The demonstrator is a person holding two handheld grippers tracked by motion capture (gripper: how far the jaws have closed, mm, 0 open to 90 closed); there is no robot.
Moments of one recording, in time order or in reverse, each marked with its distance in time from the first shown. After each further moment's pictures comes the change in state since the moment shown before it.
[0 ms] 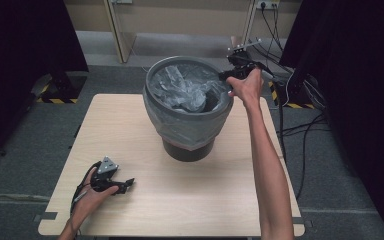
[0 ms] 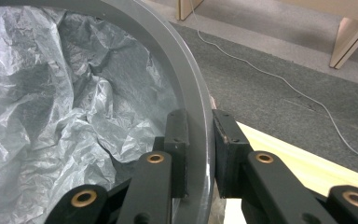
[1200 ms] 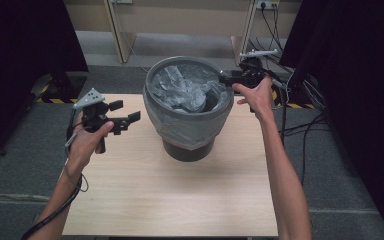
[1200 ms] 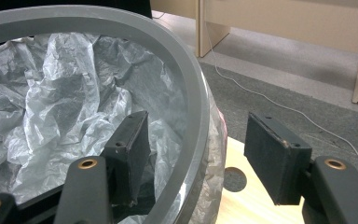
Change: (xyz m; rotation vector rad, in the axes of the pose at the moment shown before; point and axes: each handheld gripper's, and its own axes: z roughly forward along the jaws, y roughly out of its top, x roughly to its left) left arm 0.010 0.207 -0.090 -0.452 -0.128 -0.102; right arm -0.014 -0.026 -0.017 -0.168 0.098 -0.013
